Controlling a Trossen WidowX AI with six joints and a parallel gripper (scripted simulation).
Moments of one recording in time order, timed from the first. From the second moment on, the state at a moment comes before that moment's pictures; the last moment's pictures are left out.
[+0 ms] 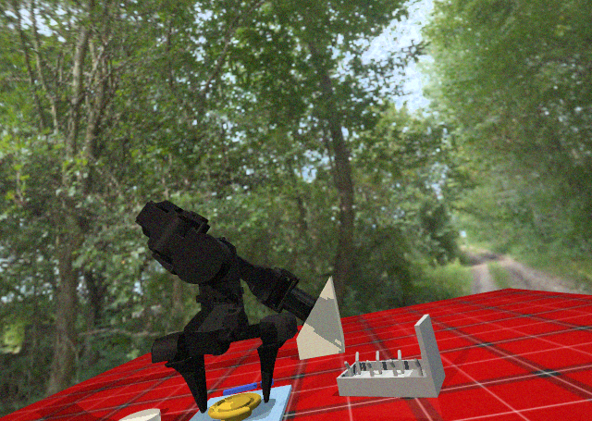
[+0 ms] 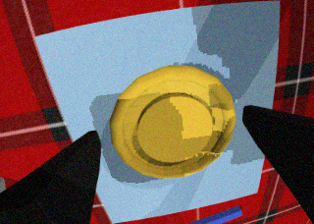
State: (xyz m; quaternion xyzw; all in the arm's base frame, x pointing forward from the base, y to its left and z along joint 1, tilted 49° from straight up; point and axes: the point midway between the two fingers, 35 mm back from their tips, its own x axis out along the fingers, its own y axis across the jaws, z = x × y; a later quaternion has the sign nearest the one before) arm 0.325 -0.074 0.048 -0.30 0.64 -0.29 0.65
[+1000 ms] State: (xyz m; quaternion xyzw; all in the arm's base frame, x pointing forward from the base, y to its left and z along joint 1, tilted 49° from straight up) arm 0.323 -0.076 0.047 -0.30 0.64 -0.29 0.65
